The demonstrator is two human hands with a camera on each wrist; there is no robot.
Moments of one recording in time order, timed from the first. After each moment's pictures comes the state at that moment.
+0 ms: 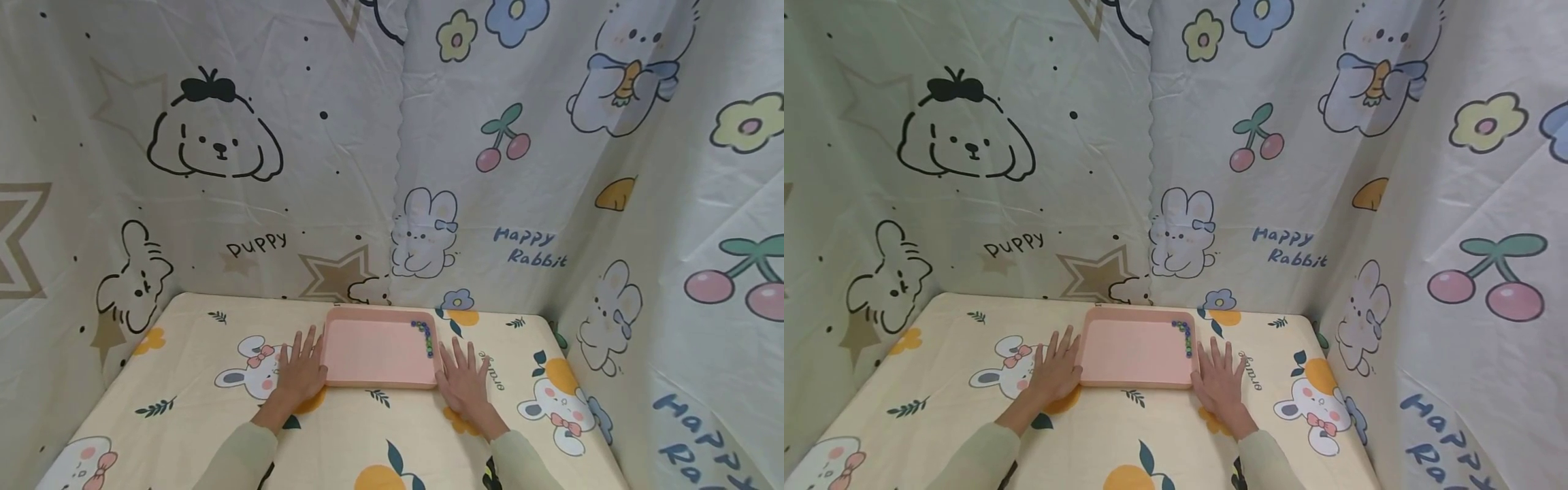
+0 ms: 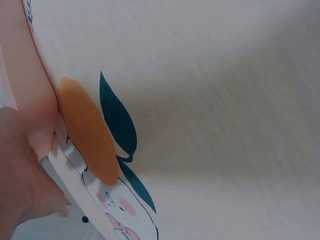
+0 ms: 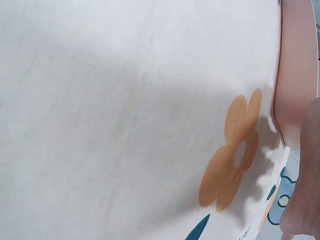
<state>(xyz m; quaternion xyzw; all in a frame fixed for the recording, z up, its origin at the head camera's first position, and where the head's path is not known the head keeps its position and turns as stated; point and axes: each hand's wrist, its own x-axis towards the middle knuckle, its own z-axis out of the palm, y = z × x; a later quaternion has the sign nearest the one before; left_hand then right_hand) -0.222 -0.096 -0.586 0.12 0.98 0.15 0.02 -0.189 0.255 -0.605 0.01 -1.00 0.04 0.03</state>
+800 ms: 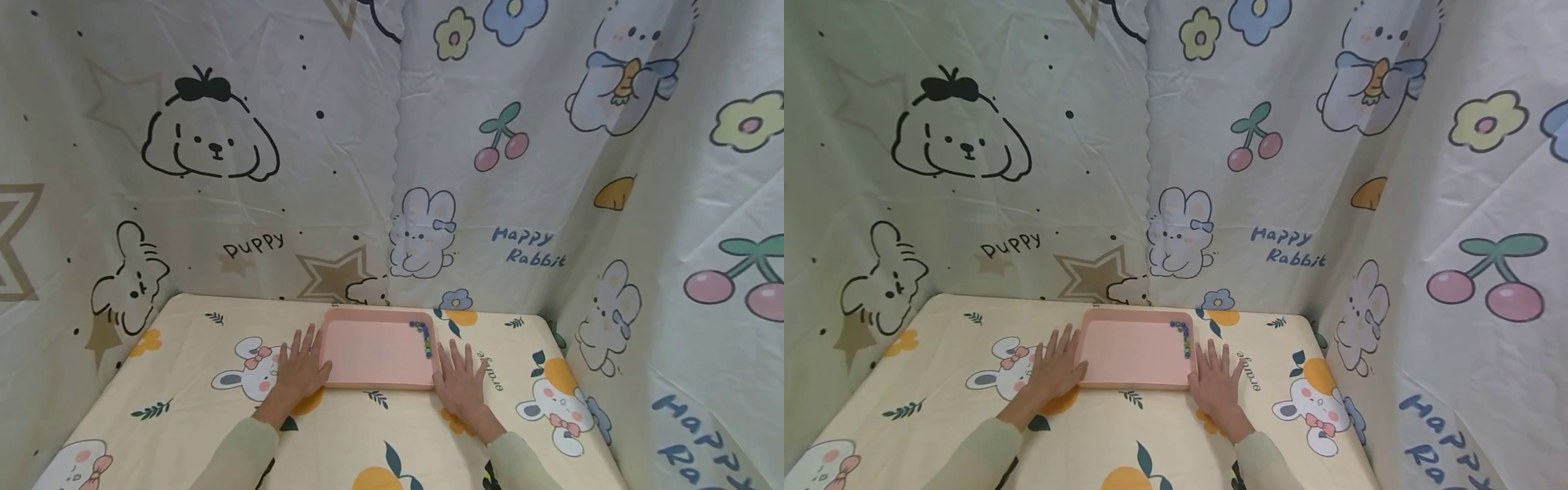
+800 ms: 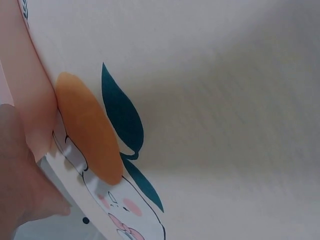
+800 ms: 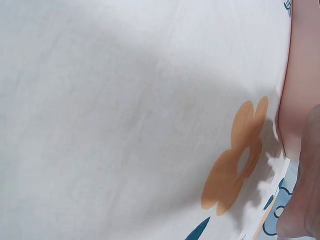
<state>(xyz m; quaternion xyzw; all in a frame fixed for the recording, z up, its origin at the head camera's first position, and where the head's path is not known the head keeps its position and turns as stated) -0.234 -0.094 -0.590 0.11 0.98 0.14 0.01 -0.187 0.249 -0.606 0.01 -1.00 0.06 0.04</state>
